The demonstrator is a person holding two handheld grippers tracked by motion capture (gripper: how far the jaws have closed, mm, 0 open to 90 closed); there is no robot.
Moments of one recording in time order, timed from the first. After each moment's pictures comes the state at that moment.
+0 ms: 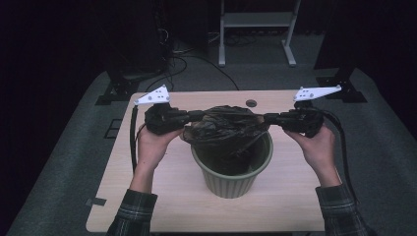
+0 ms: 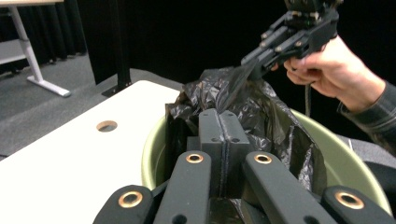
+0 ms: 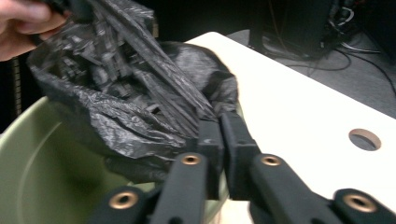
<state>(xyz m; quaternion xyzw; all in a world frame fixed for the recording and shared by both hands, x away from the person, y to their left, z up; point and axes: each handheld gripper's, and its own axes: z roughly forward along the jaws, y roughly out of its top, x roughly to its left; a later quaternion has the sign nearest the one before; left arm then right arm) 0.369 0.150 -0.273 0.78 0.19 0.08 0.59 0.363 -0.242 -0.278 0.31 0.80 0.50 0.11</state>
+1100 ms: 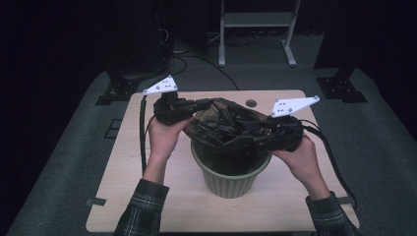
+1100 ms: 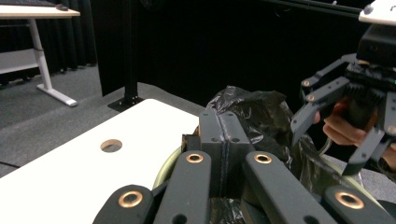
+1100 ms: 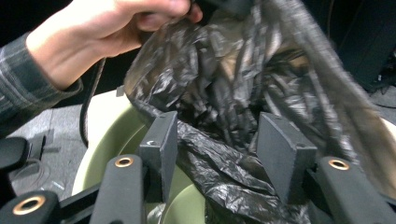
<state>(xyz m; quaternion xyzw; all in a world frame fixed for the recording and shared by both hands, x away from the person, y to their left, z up) 0.386 0.129 -0.263 0.75 0.22 0.09 0.62 0.329 -0.185 -0.274 0.19 0.83 0.52 0.08</state>
